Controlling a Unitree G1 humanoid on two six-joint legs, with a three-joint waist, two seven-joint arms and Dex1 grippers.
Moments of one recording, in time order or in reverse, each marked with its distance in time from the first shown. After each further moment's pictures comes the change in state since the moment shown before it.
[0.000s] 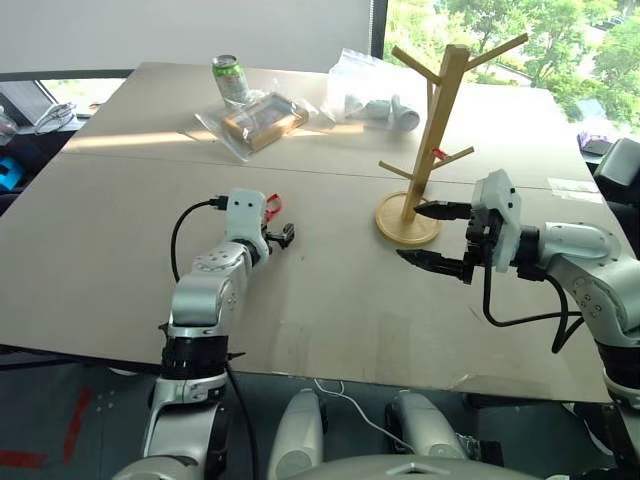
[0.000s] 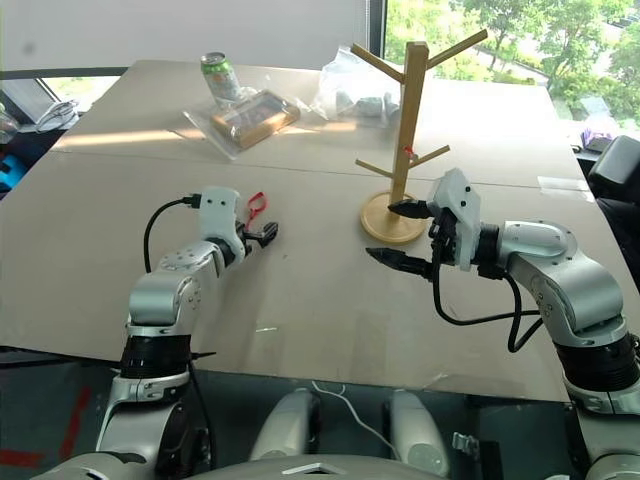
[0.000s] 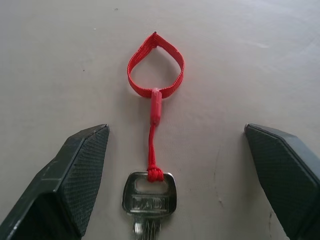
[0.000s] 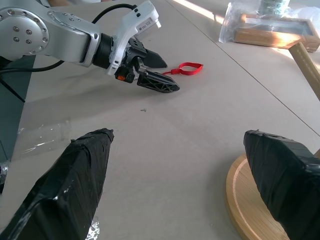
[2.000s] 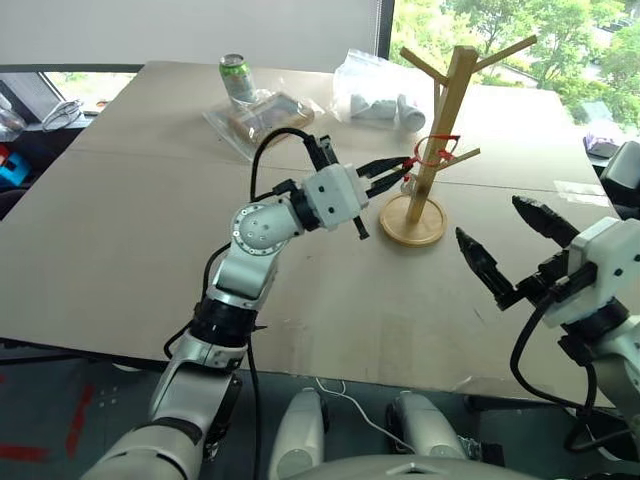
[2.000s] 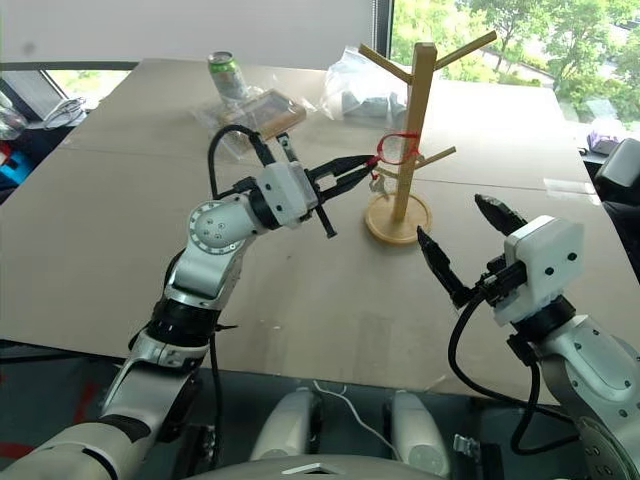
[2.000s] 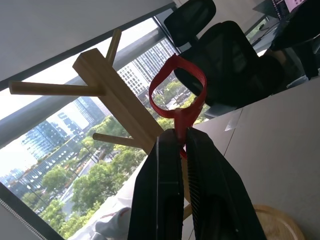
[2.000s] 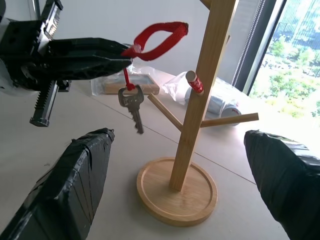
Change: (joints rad) left arm -0.205 0.010 -0.323 0.093 0.094 -1.147 -0.571; right arm 0.590 0.066 -0.290 -0.621 0.117 -0.145 -0.718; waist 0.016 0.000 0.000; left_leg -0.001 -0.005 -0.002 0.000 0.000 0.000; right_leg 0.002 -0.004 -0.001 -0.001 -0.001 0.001
